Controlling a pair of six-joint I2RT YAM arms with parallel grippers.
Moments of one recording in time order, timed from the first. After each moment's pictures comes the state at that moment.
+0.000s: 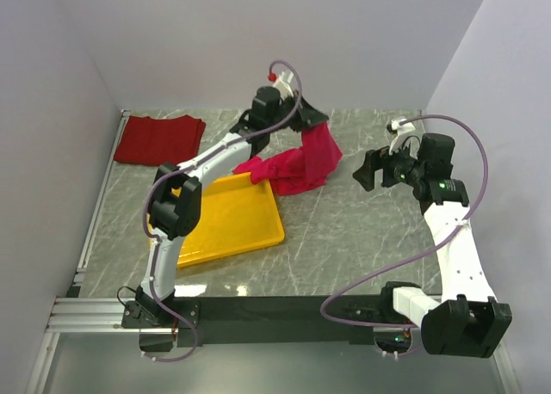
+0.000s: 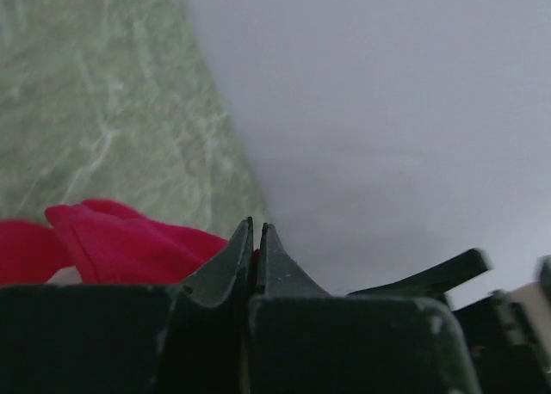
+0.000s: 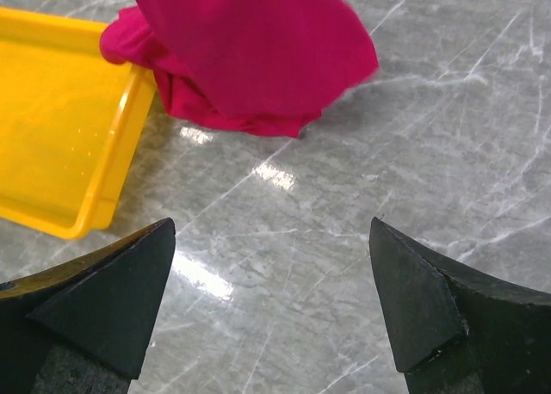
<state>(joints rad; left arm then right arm) -0.60 2.14 1.88 0.18 0.38 -0.98 -0.09 1.07 1.04 -0.55 -0.59 -0.18</state>
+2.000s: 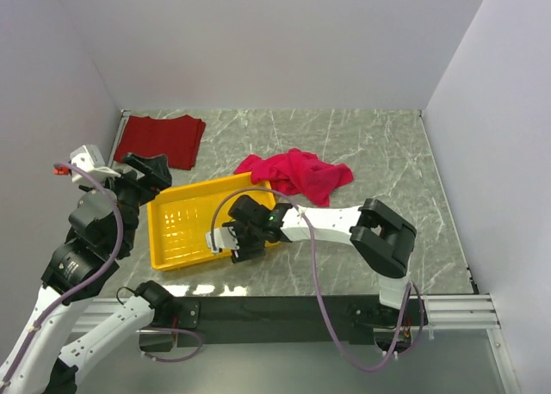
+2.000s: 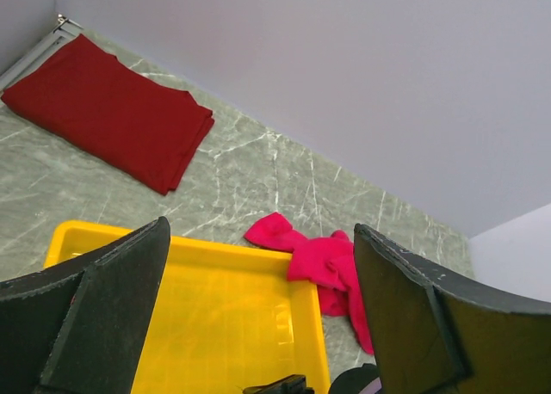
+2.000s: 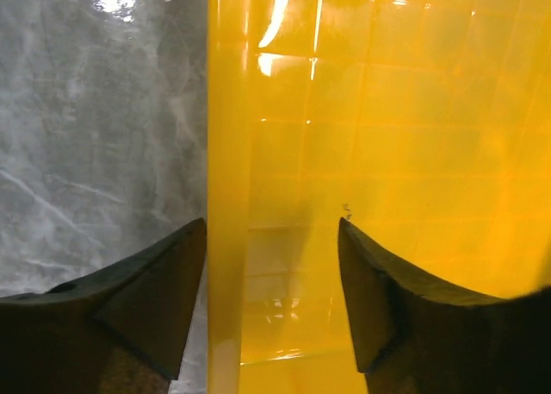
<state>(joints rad) -0.57 0.59 1.09 -0.57 -0.68 -0.61 1.10 1.86 1.22 -0.37 -0.22 -0.80</state>
